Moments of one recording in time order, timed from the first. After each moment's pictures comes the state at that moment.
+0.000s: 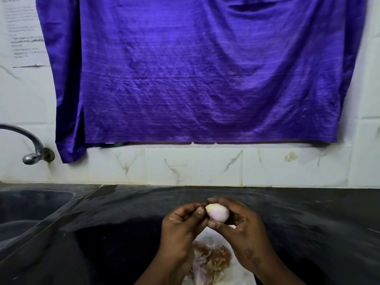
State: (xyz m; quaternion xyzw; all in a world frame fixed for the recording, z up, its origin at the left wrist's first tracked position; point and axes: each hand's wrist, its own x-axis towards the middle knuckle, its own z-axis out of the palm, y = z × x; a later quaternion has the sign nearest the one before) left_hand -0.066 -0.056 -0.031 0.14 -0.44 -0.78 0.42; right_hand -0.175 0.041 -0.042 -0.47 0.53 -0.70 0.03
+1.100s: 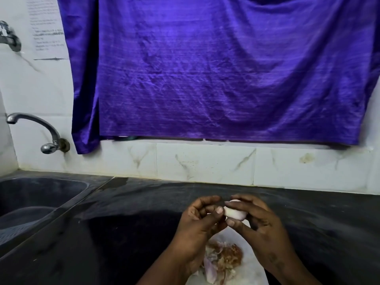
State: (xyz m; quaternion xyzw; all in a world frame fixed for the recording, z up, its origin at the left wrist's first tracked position) left_hand -0.063 -0.068 -0.036 0.09 -0.50 -0.80 0.32; right_hand -0.190 0.046 -0.050 -0.52 0.58 -0.63 -0.03
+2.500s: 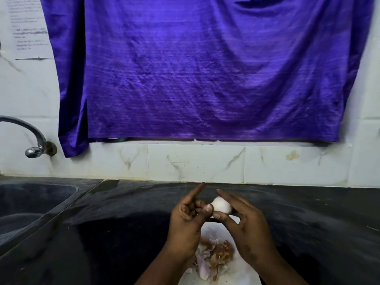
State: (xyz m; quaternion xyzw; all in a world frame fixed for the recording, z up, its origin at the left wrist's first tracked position) left_hand -0.072 -0.076 -0.047 0.05 -0.57 -0.71 0.42; right_hand -0.173 0.043 -0.044 -0.48 0.65 -0.59 -0.06
